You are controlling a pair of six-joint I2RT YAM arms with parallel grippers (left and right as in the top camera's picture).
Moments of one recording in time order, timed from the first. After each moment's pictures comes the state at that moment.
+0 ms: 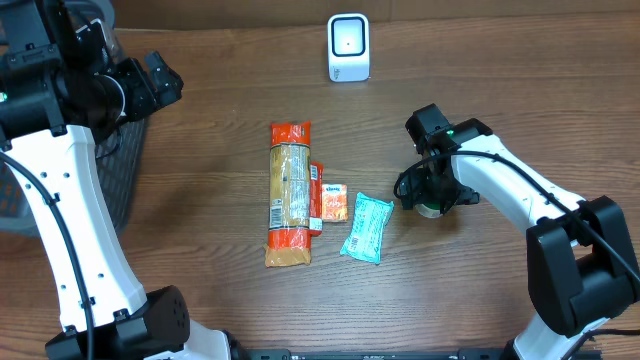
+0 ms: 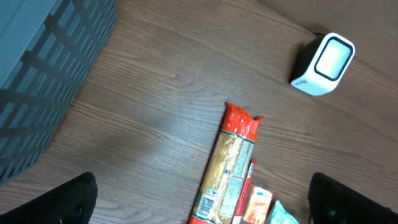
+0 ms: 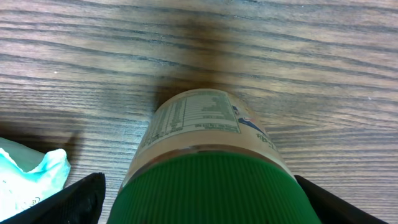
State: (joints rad) left arm 0.28 1.70 2.15 -1.46 0.20 -0.23; right arm 0.41 1.86 1.27 -0.98 0.03 0.33
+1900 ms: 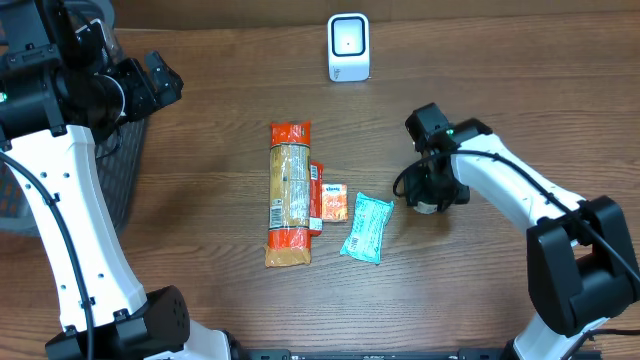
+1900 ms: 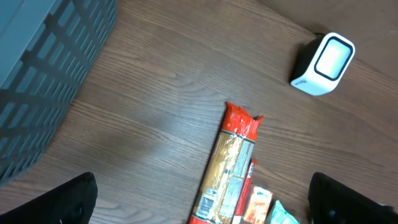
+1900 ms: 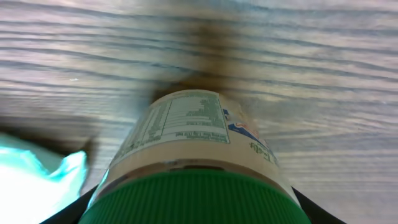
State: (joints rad) left arm 0.28 1.70 2.15 -1.46 0.20 -0.23; right arm 0.41 1.86 1.29 -0.98 0.00 0.35
